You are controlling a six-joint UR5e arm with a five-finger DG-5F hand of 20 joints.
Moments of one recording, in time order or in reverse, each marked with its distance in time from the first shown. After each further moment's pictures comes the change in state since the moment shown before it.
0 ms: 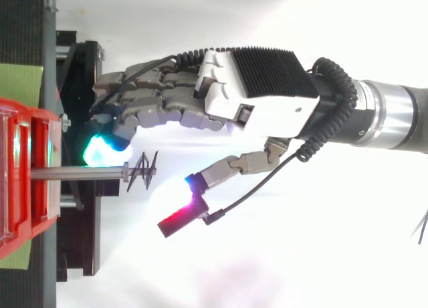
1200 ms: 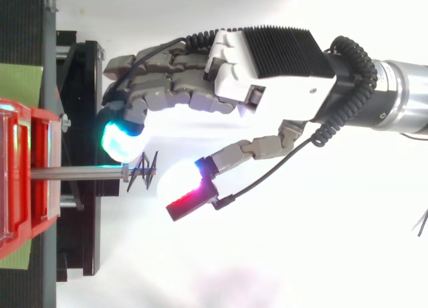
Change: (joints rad) arm -0.027 0.046 0.001 -0.100 -0.034 -0.012
